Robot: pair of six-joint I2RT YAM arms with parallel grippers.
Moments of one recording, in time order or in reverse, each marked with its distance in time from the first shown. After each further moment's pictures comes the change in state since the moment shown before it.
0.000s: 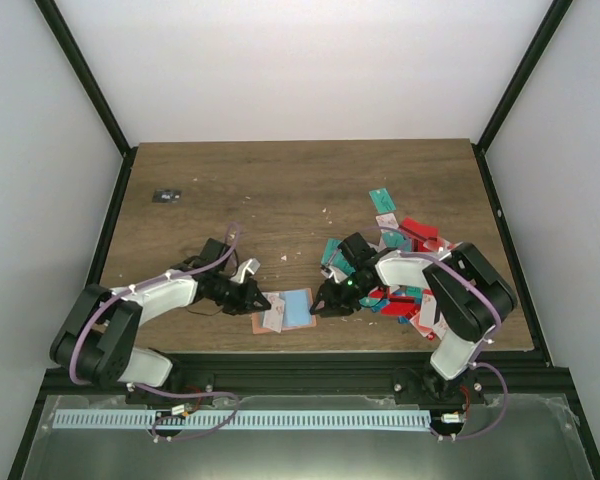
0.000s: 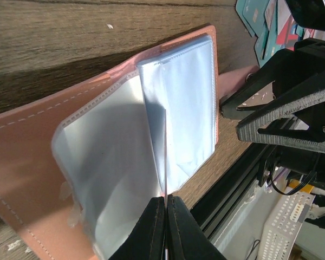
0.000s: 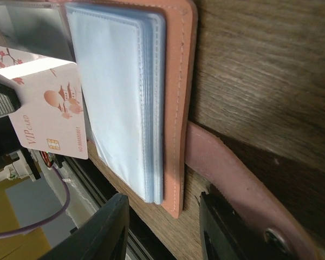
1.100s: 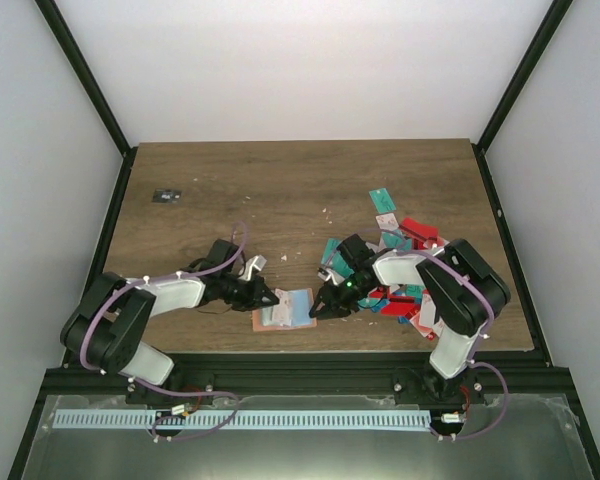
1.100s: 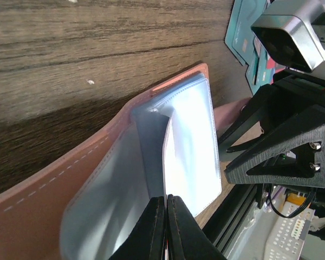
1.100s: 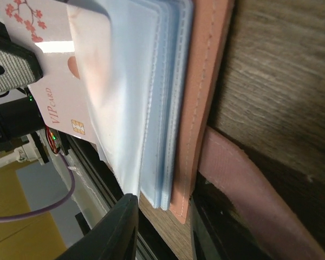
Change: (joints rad) left arm -0.045 0.085 -0.036 0.266 -0.020 -0.104; right arm 0.000 0.048 0.000 0.023 -0.071 -0.053
